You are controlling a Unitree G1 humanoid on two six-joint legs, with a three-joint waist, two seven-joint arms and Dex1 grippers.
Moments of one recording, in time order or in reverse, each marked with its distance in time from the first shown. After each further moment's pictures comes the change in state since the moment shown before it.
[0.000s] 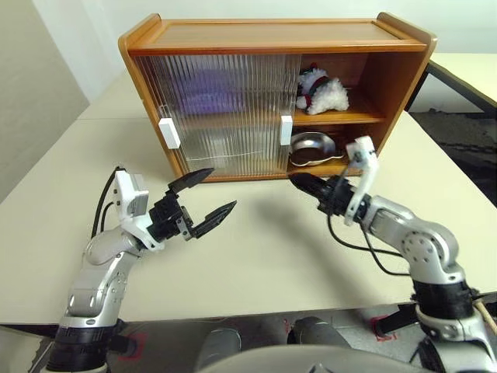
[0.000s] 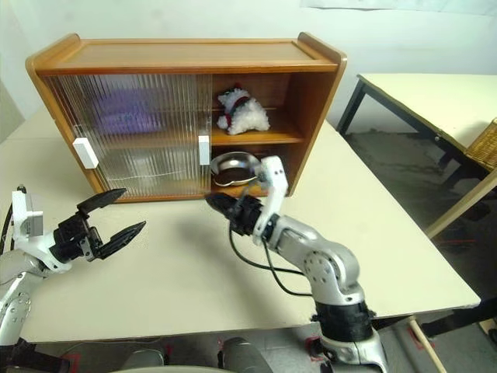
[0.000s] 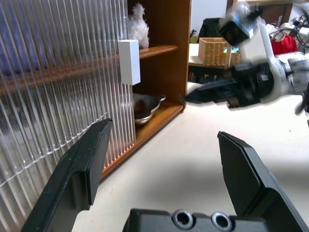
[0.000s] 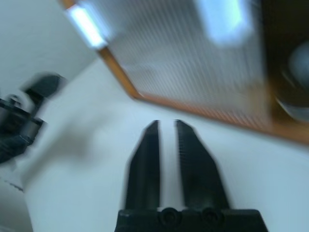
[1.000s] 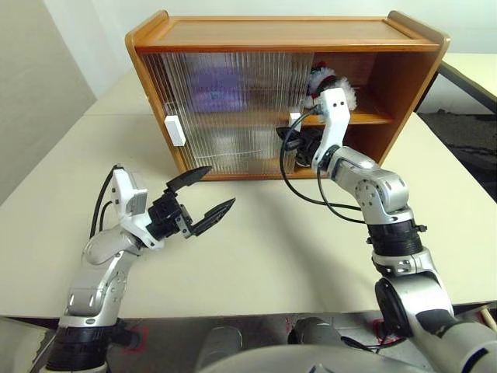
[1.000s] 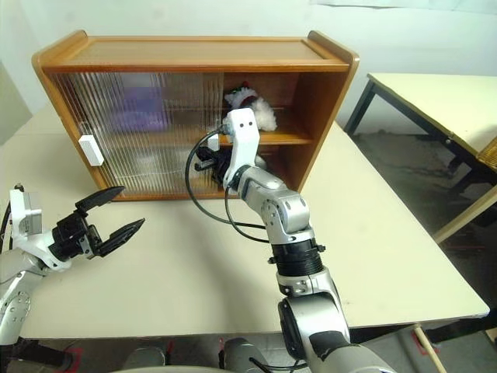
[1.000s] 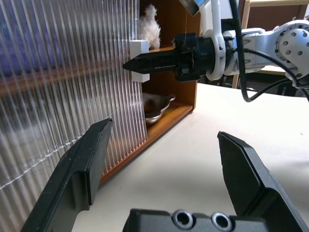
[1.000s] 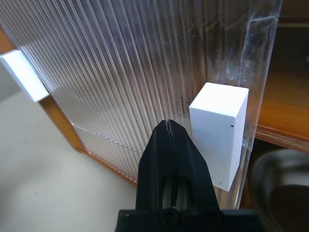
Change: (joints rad) left arm -0.014 -0.003 -0.003 -0.003 0.001 -0.001 0.018; right arm -0.310 0.127 0.025 0.304 -0.390 -0.130 -0.082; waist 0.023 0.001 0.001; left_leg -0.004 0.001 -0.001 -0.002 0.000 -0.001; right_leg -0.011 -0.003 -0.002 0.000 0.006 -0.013
